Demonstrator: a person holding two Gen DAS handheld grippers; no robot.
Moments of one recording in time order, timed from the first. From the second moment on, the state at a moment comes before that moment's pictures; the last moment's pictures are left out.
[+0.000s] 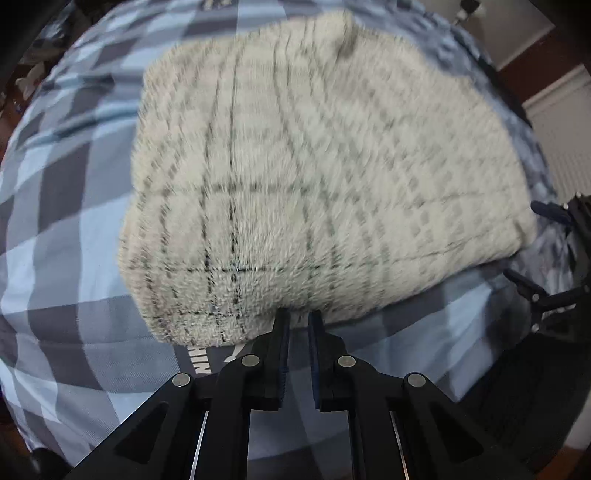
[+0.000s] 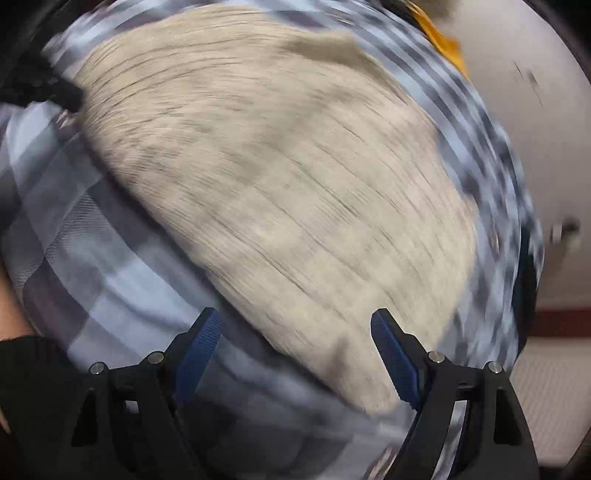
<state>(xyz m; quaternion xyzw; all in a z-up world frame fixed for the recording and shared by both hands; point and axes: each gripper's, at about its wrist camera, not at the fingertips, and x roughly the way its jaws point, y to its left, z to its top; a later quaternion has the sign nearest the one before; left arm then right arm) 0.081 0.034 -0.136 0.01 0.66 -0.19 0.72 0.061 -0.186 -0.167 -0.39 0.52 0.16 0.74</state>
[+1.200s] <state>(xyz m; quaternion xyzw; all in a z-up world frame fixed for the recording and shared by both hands) 0.116 0.068 -0.105 -0.01 0.59 -0.11 0.80 0.113 -0.308 -0.109 0.17 0.58 0.09 0.80</state>
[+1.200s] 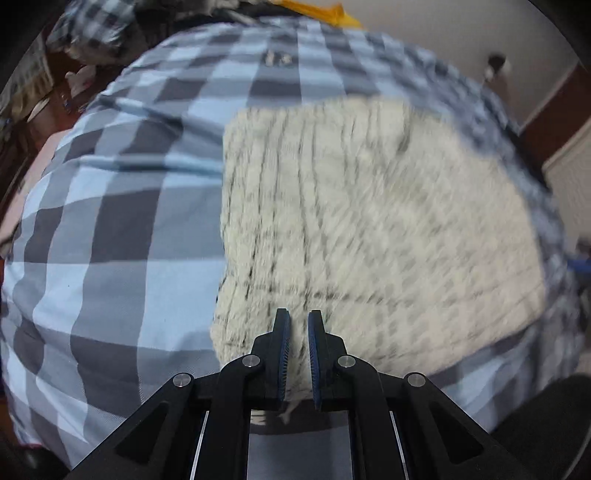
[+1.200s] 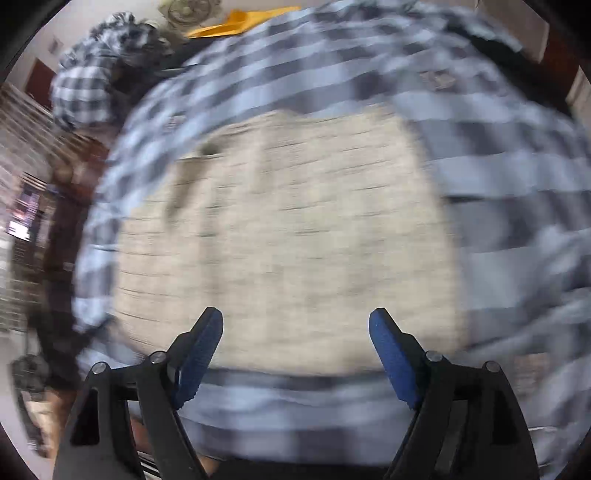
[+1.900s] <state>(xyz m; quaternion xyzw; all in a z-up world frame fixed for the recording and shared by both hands) 0.269 0.002 -0.067 0.06 0.59 -0.17 0.79 0.194 -0.265 -0.182 0.22 0.58 0.07 0.78</state>
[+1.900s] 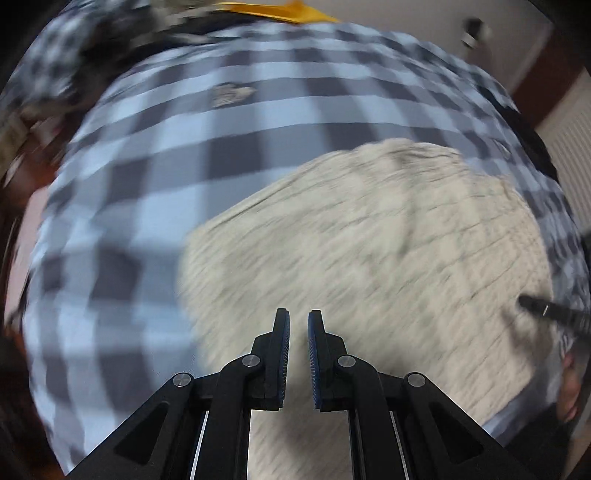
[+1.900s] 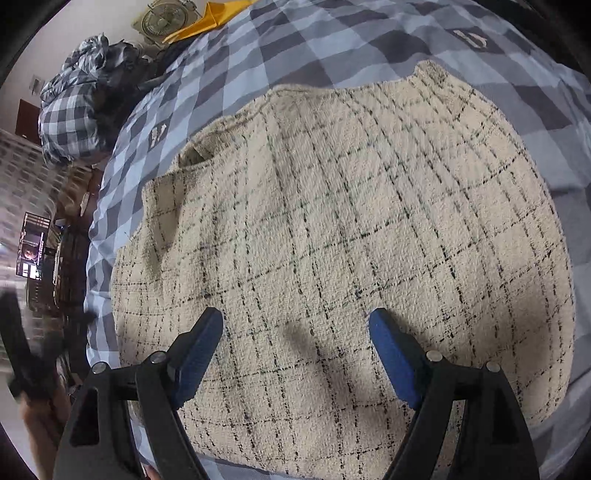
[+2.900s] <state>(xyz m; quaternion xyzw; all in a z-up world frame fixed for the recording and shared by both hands) 0.312 0.041 -0.107 -0.03 0.62 -0.12 0.77 0.190 -0.265 -0.187 0.26 0.60 0.09 0.75</state>
